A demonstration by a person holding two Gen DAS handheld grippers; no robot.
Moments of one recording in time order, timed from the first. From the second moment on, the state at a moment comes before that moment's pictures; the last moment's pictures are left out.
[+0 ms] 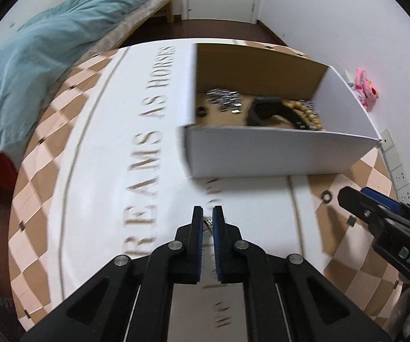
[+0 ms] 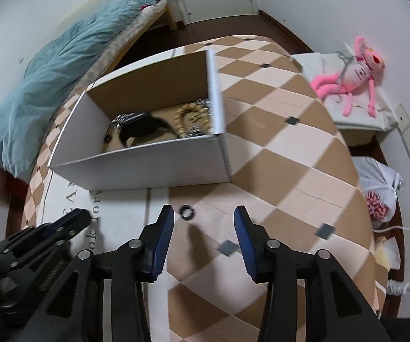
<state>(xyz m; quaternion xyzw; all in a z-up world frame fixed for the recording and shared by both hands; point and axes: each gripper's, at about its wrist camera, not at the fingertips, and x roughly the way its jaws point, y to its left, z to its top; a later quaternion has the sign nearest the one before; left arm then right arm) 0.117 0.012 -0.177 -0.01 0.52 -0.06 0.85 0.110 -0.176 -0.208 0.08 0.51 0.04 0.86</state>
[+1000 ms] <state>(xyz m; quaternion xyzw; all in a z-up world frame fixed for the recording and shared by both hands) 0.172 0.011 -0.093 -0.08 0.52 -0.13 0.84 0.156 -0.161 -0.119 0.08 0.49 0.09 0.87</state>
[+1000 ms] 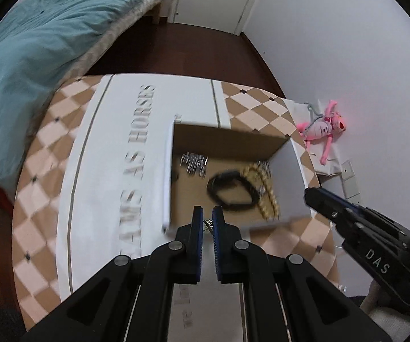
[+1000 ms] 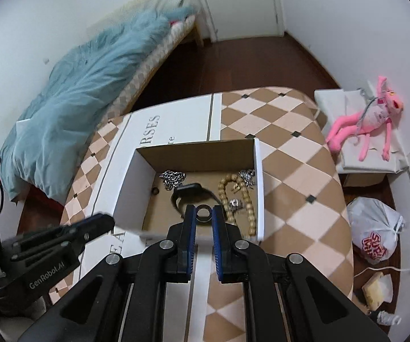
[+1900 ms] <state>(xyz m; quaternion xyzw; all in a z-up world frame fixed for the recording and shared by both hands) 0.225 0.019 -0.087 0.00 0.54 -0.03 0.84 0.218 -0.180 -0.117 0.00 0.56 0.01 0.83</state>
